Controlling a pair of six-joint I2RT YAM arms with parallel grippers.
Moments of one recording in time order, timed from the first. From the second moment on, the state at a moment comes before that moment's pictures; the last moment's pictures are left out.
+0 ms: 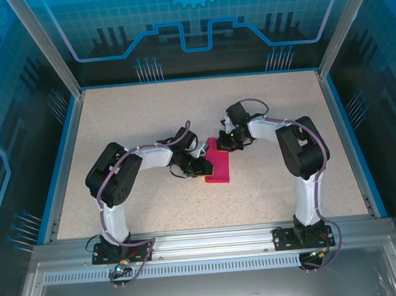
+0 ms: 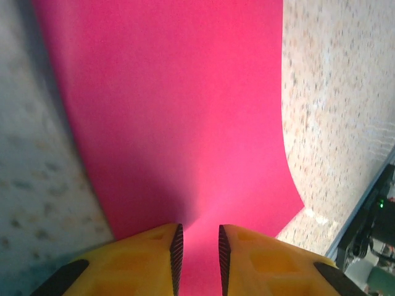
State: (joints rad) left arm -0.56 1.92 1.04 -0.28 0.66 -0.50; right arm 0.39 2.03 1.27 -0.44 -0.43 0.50
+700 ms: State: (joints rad) left arm -0.56 1.73 0.97 -0.29 0.71 -0.51; right arm 0.39 2.03 1.28 -0.44 -0.44 0.47
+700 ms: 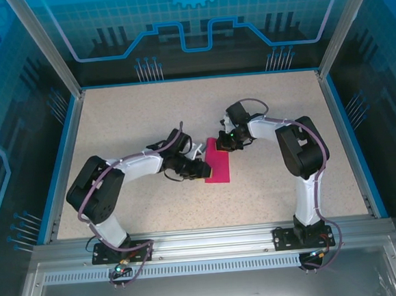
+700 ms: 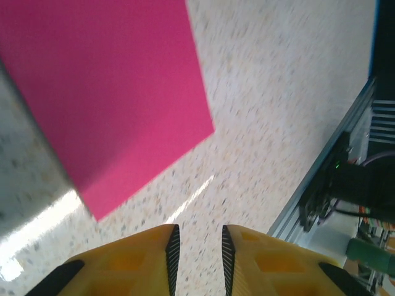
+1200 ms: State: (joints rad) left arm -0.54 2.00 1.17 -0.29 0.70 -0.51; right arm 0.39 2.03 1.28 -0.43 -0.45 0.47
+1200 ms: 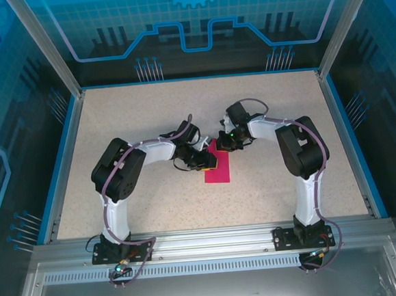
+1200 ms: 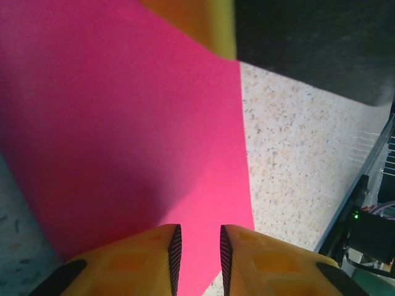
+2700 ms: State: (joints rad) left arm -0.56 1.99 1.19 -0.32 0.64 -0.54; right arm 0.51 1.66 0.79 -0.37 -0.42 0.56
